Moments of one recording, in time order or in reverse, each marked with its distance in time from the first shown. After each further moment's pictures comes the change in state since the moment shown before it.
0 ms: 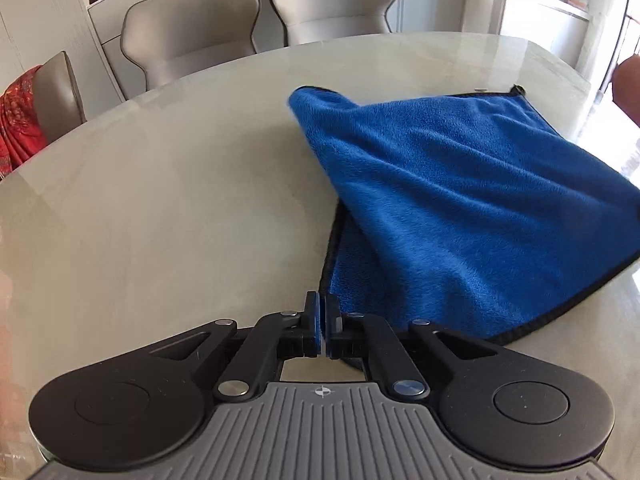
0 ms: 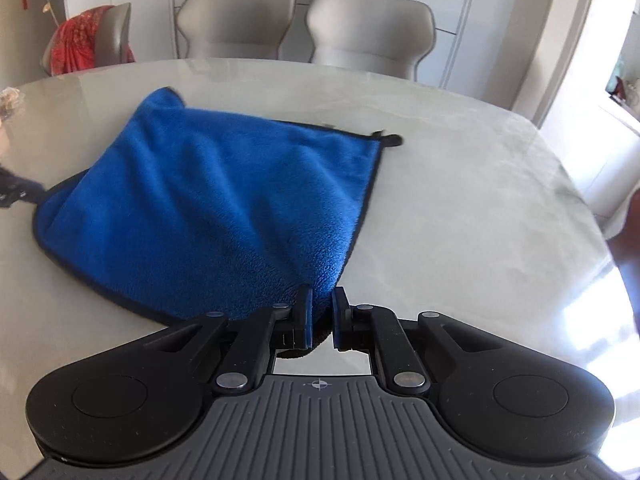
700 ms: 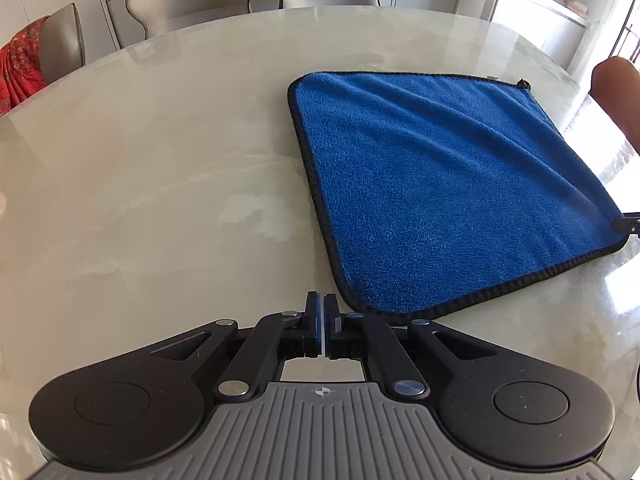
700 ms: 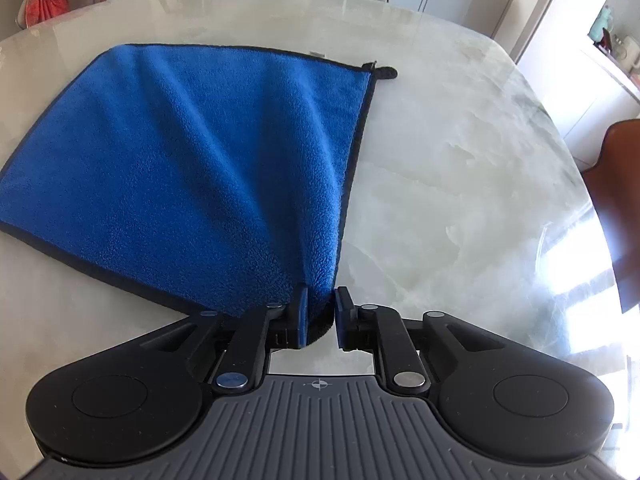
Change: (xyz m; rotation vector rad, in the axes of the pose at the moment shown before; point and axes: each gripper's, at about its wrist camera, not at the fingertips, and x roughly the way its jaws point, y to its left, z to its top) left arm -0.039 -0.016 -0.047 -0.073 0.043 -0.051; right arm -0.009 -0.025 -0.041 0.069 0.175 -0.022
